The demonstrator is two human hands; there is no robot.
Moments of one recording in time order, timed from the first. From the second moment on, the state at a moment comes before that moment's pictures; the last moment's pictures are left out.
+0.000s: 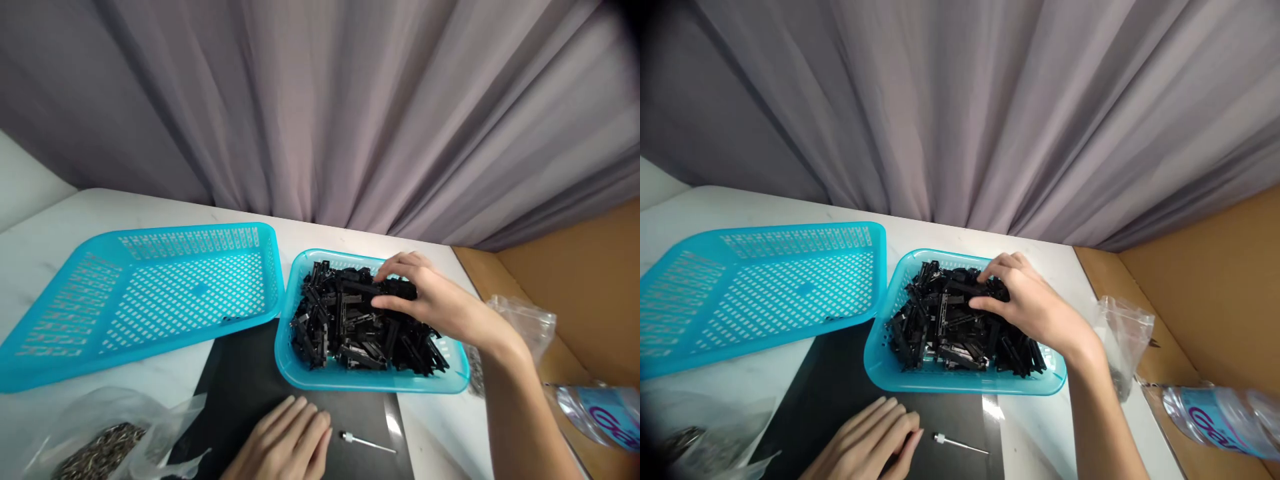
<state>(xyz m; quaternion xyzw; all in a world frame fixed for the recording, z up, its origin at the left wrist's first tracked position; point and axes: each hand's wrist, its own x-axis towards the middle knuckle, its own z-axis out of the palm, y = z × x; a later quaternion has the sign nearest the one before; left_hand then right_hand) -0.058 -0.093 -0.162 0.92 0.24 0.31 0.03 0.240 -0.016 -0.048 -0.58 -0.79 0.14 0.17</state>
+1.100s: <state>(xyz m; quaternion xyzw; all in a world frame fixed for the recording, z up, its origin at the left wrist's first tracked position) -0.047 -0.106 -0.163 0.91 0.27 0.30 0.08 0.202 -0.020 -0.055 -0.45 -0.85 0.21 0.16</state>
